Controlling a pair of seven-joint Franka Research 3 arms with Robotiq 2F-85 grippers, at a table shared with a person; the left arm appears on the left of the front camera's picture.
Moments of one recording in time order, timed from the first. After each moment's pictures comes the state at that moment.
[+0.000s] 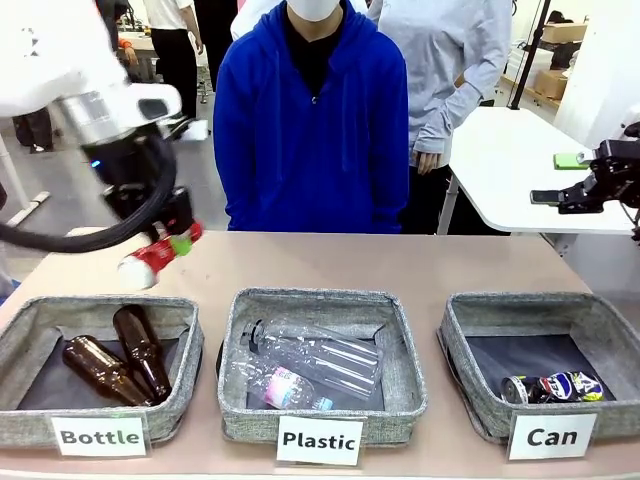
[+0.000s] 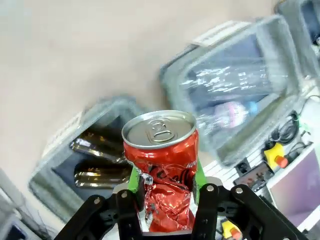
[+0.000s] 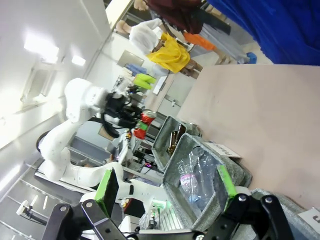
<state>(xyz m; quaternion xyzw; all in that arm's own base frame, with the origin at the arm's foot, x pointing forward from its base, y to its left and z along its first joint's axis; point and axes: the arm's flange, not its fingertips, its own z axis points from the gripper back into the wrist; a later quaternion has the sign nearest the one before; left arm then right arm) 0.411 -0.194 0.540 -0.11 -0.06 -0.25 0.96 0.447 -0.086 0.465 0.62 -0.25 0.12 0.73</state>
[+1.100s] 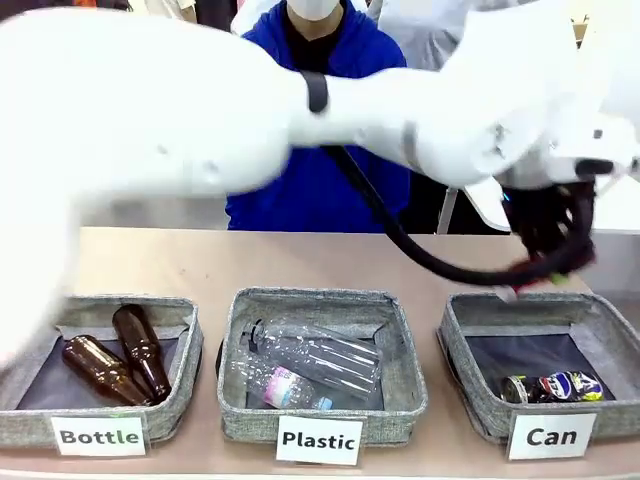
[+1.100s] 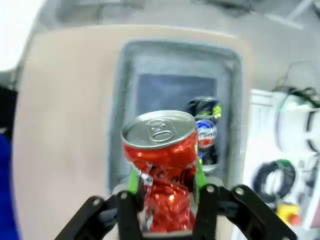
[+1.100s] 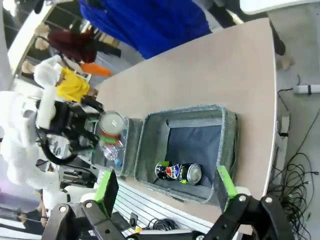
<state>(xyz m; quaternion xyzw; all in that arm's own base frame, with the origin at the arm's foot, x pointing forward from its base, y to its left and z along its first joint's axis) 0.380 -0.673 0.504 -0.16 -0.19 -0.64 0.73 0.248 -0.303 0.500 0.41 -0.31 -0.02 0.86</state>
